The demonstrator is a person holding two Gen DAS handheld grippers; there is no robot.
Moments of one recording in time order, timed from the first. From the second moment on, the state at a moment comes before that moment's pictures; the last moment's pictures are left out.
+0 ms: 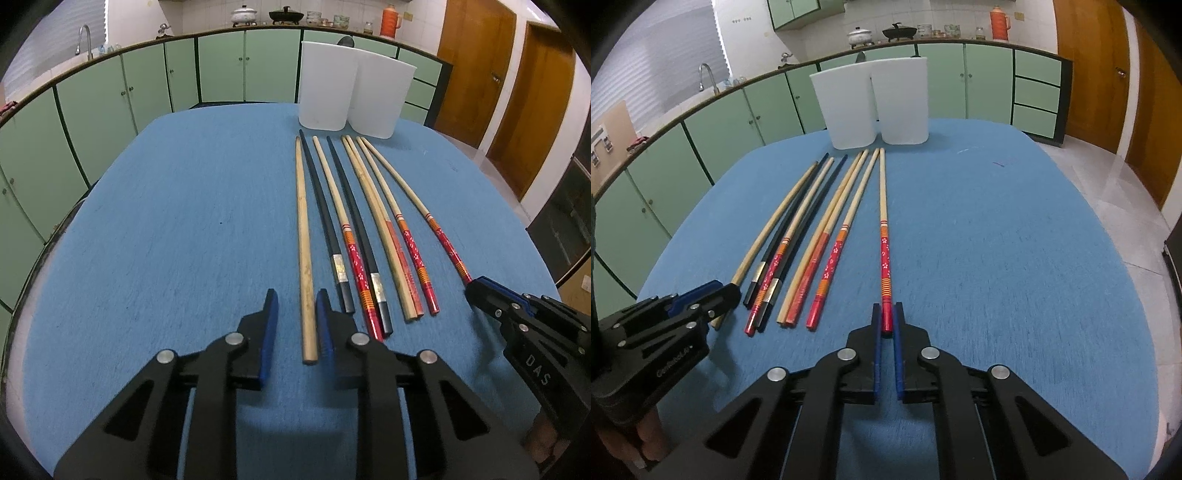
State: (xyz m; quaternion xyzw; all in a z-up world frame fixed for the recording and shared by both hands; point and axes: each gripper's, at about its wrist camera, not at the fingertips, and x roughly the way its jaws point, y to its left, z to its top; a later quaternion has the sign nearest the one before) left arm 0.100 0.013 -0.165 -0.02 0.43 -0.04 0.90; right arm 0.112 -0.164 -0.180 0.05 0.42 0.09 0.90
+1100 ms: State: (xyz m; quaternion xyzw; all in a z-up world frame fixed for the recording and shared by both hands) left arm 0.100 0.047 -0.159 -0.07 0.41 -0.06 0.91; right arm 0.118 -0.176 -0.171 0.05 0.40 0.09 0.91
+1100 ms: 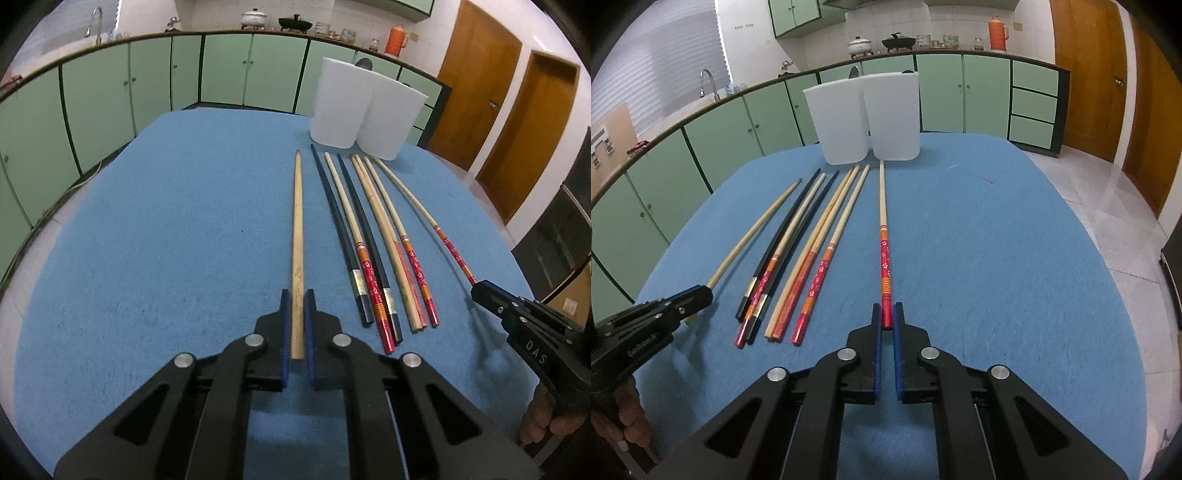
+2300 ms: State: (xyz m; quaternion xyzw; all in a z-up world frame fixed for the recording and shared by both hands) left arm 0.093 0.033 -0.165 -0.03 0.43 -0.07 0.90; right arm 0.120 -0.186 -0.180 0.04 0.42 0.09 0.90
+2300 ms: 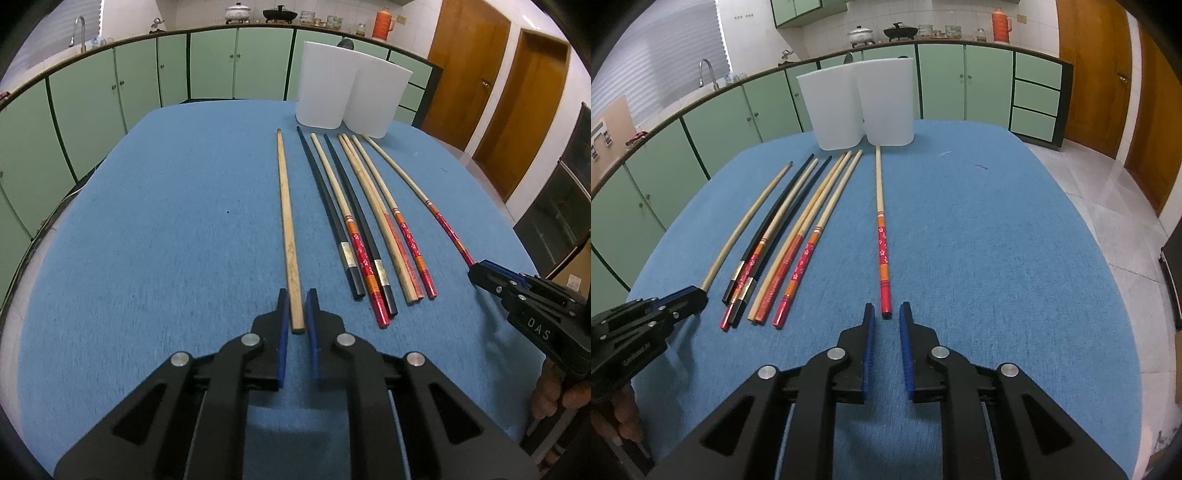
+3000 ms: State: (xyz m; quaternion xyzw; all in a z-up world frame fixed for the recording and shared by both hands) left arm 0.091 0.028 -0.166 -0.02 0.43 -0.05 0.90; right arm 0.121 -0.188 -0.182 0.05 0.42 0.10 0.90
